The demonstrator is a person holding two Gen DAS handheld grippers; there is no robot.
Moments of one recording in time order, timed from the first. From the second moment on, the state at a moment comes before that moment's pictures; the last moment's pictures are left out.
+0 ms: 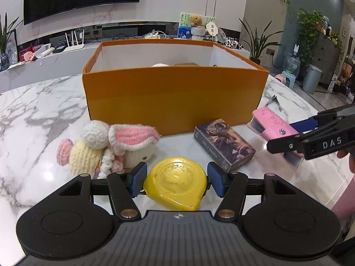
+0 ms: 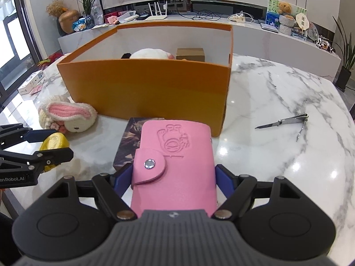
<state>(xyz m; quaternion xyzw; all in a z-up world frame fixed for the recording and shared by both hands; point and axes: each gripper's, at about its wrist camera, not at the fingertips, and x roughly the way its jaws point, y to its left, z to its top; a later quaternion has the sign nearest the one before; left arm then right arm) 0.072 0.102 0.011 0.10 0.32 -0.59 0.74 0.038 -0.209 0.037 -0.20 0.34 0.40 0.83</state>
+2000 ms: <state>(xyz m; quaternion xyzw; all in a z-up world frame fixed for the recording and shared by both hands) 0.170 -0.030 0.107 0.03 0.29 -0.54 0.79 0.078 -0.120 0.124 -0.10 0.25 0.41 0.87</state>
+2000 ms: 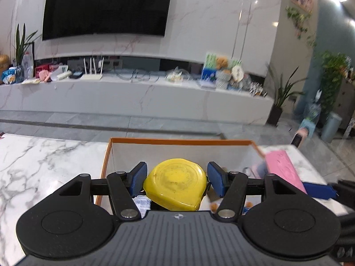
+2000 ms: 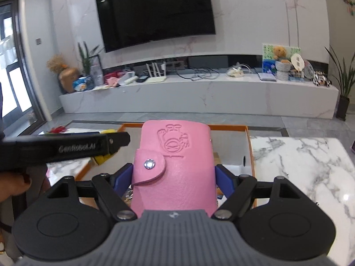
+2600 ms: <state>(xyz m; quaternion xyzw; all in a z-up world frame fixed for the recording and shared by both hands) 0.193 -0.097 0.057 0.14 0.41 -0.52 0.73 0.122 -0.072 0.065 -0.19 0.31 0.36 0.86</state>
